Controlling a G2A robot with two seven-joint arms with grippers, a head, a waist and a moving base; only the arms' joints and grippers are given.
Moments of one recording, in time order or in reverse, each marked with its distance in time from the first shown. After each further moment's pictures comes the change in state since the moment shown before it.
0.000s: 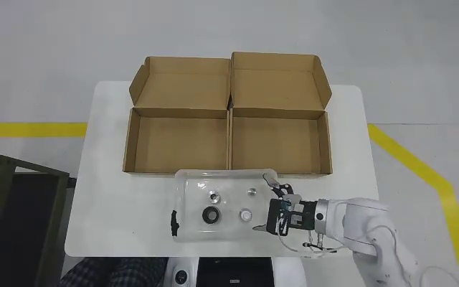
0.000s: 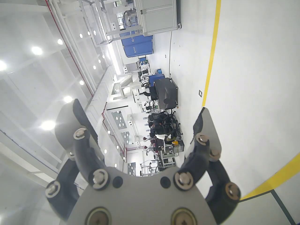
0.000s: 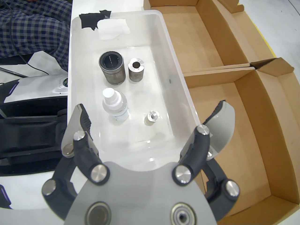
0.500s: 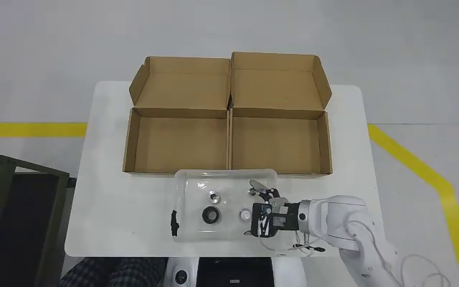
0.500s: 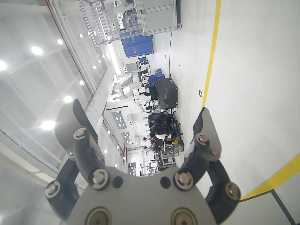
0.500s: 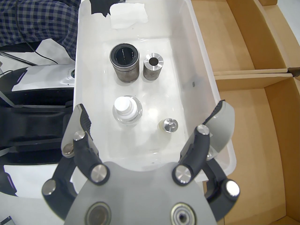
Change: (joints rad) left arm 0.000 0.000 0.000 0.000 0.000 0.000 0.000; right arm 0.077 0.007 -0.128 0.061 -0.006 0.028 0.074
